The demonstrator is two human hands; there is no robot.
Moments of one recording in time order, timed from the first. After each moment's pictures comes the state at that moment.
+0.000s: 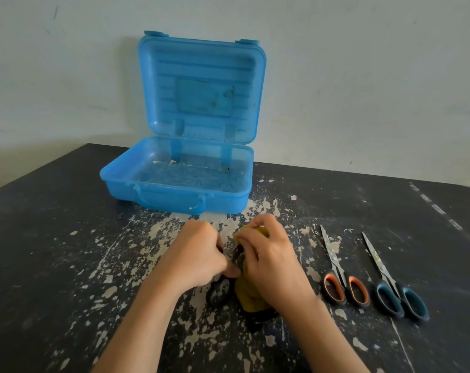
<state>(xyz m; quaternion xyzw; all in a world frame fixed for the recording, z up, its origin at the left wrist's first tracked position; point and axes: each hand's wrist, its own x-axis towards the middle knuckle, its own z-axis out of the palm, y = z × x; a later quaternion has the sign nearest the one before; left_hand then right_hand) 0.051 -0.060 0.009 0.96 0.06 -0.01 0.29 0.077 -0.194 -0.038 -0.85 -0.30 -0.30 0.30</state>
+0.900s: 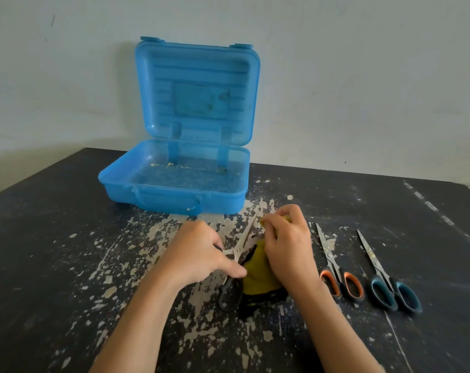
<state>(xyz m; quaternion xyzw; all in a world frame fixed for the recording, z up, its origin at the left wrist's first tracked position) 0.050 -0.060 0.007 0.94 0.03 -0.02 0.33 0.100 -0.212 -0.038 -0.85 -0.17 -0.35 0.34</state>
